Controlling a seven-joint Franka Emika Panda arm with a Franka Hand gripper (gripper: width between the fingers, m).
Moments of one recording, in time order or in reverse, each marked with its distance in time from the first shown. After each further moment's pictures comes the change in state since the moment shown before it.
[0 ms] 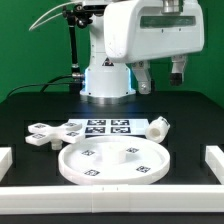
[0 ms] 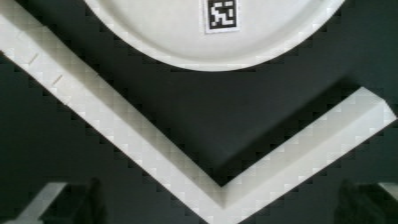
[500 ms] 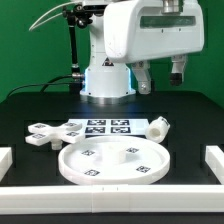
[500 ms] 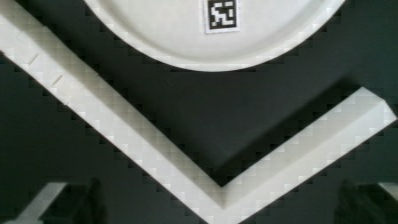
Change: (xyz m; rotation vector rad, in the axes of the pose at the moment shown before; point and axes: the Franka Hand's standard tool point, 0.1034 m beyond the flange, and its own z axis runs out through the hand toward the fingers) arm -0.003 0.001 0.002 -0.001 0.002 -0.021
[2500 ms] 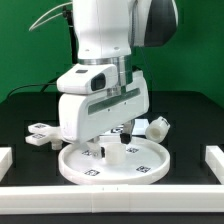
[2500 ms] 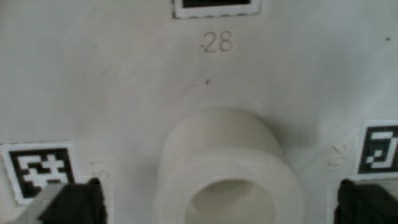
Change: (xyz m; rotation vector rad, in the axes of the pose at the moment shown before) arm -0.110 -0.008 0.117 0.057 -0.030 -0.027
